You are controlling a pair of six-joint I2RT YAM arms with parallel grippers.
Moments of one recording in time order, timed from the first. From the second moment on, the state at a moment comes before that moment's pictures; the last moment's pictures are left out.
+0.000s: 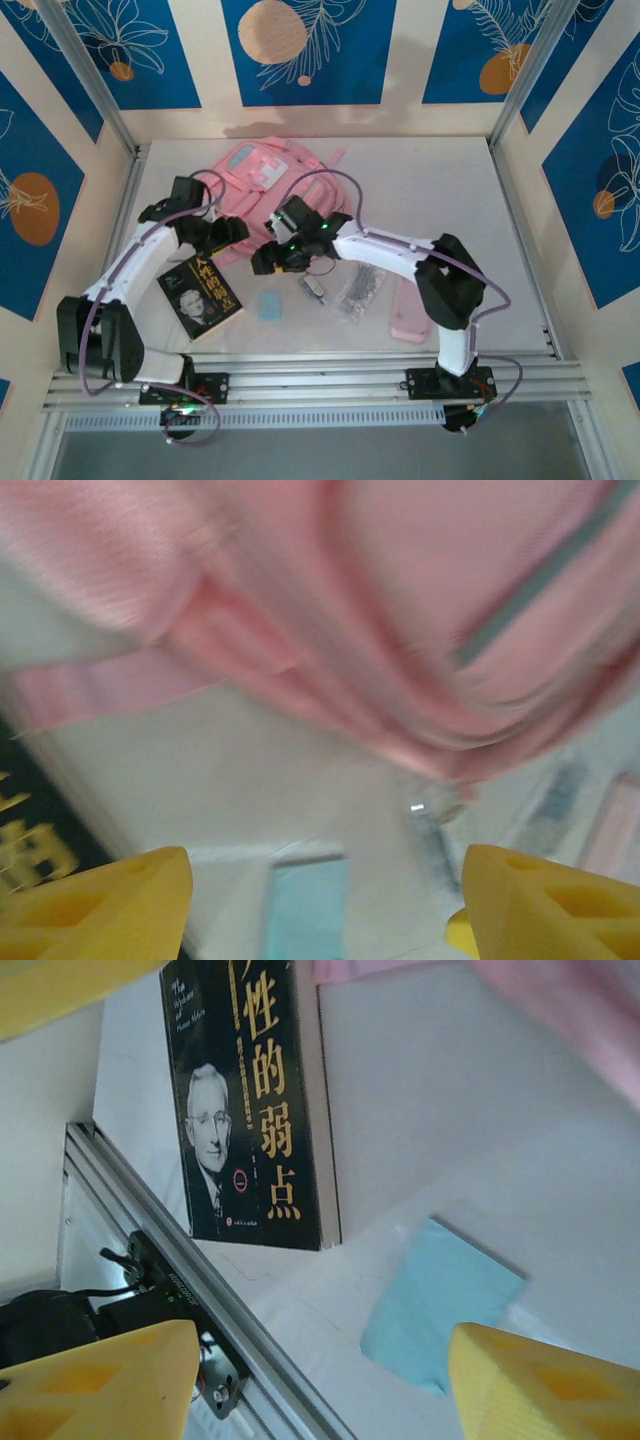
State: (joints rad) left arm -0.14 1.37 1.06 -0.83 0.34 -0.51; right arm 0.90 1.90 1.44 -0.49 -0.46 0.66
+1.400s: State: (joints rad) left arm 0.10 1.19 0.55 -0.65 0.13 -0.69; right arm 1.01 2.42 1.98 -0.46 -0.41 0.64
